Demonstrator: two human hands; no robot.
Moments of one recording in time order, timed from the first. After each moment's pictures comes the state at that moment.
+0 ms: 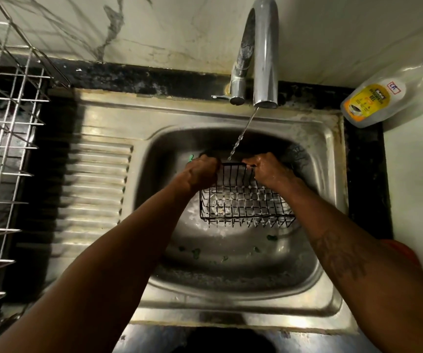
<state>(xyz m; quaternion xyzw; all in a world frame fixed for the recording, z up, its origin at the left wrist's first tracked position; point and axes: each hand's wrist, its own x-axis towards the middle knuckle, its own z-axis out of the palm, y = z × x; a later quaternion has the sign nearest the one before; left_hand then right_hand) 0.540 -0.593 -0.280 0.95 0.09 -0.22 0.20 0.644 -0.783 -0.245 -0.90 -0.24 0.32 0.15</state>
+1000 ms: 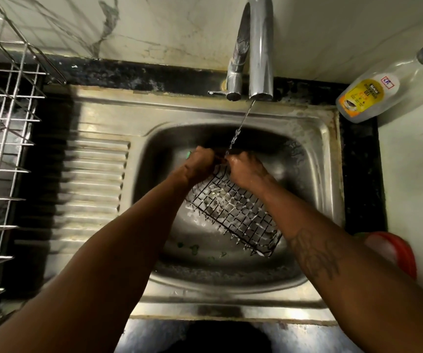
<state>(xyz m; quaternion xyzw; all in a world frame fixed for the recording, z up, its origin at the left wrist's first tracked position) 0.550 -0.588 -0.288 0.95 0.09 -0.18 0.25 0.602 -0.742 -0.230 -0.91 -0.31 0.28 0.03</state>
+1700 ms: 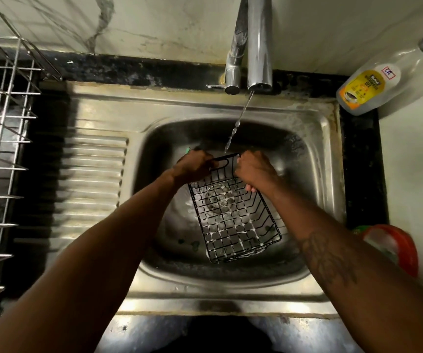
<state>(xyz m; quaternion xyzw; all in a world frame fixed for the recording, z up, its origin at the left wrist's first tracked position) 0.531 -0.578 -0.288 0.92 0.06 -0.22 0.32 0.599 -0.756 -0.239 -0.93 -0.17 0.32 0.06</state>
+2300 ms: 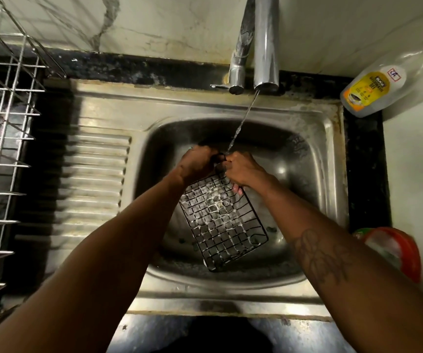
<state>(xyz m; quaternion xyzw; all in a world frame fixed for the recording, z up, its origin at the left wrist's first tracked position) 0.536 -0.583 -0.287 0.95 0.06 -0.15 0.27 0.592 -0.732 -0.232 -0.88 -0.25 0.39 0.12</state>
